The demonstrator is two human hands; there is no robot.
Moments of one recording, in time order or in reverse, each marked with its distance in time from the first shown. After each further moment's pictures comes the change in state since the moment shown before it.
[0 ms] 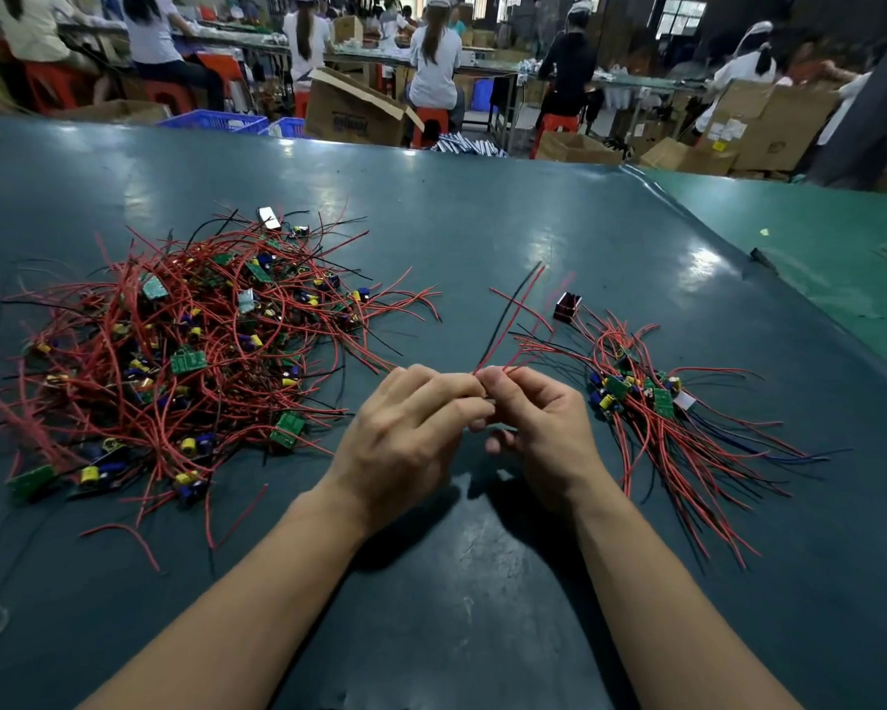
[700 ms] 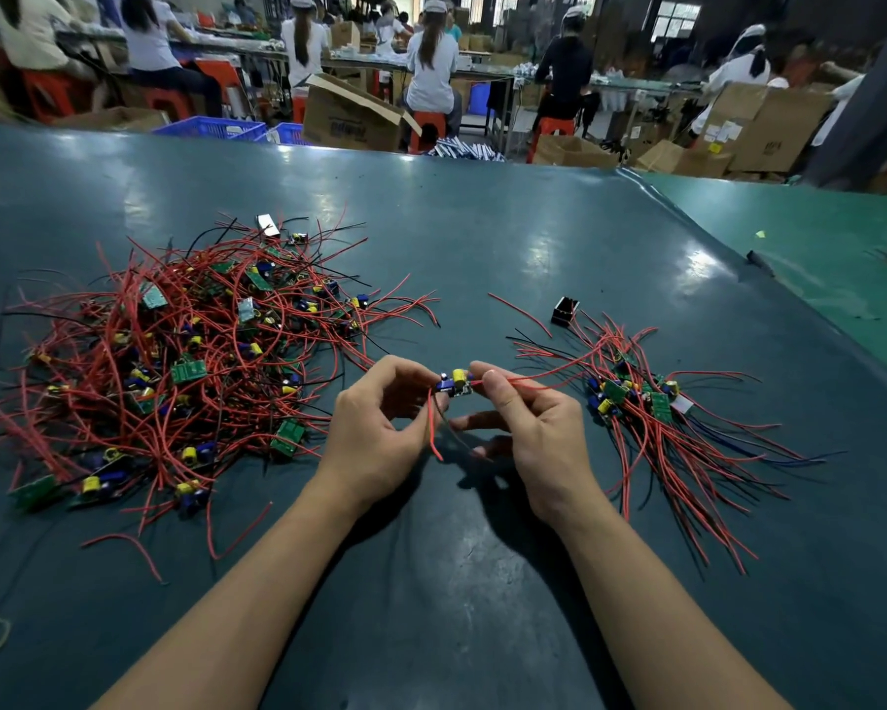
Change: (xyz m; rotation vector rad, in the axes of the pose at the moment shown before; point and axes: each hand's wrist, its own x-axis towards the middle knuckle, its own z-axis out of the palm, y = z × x) left_hand -0.003 -0.010 0.001 -0.595 0.050 -0.855; right_hand -0.003 0.003 0.010 0.002 0.089 -0.013
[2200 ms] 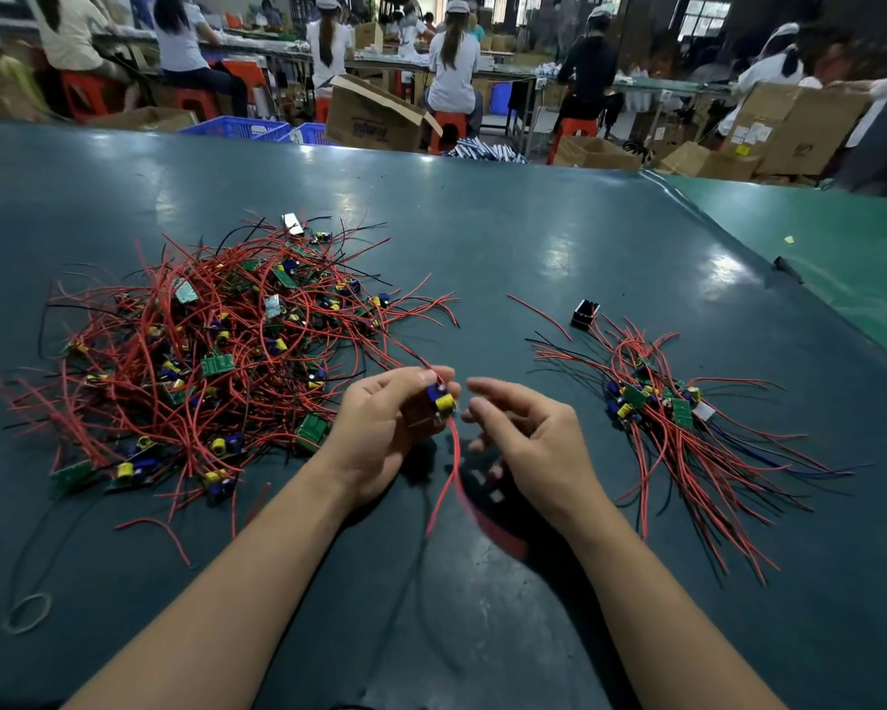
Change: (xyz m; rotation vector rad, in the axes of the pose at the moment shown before) left_hand 0.008 0.018 -0.009 -0.668 0.003 -0.566; right_hand -0.001 0.011 -0.001 -0.345 -0.093 -0.132
